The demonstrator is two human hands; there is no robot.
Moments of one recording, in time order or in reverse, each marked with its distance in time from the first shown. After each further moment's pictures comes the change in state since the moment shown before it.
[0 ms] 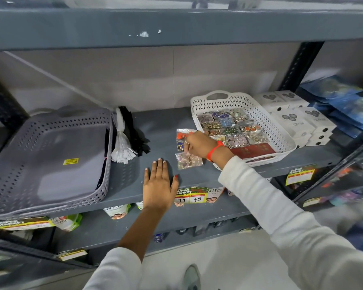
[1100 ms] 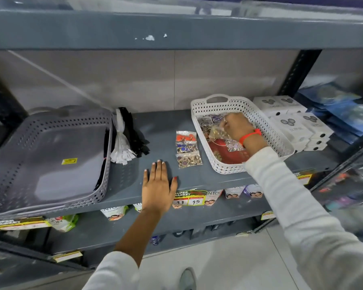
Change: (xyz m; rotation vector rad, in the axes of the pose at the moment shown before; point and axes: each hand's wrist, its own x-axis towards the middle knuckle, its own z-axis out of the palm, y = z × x) left_hand 0.001 -0.001 -0.001 0.019 -0.030 -0.012; right_hand -0.004 0.074 -0.056 0.034 0.253 0.287
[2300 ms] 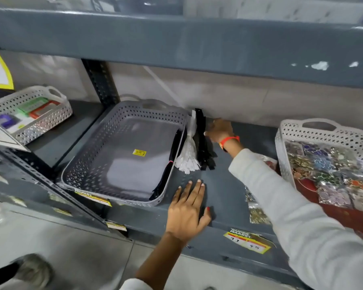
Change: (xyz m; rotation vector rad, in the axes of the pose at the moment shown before) left_hand -0.019 -0.061 -0.002 -0.082 0.140 -0.077; right_hand 0.095 -0.213 0.123 0.357 -0.271 -0.141
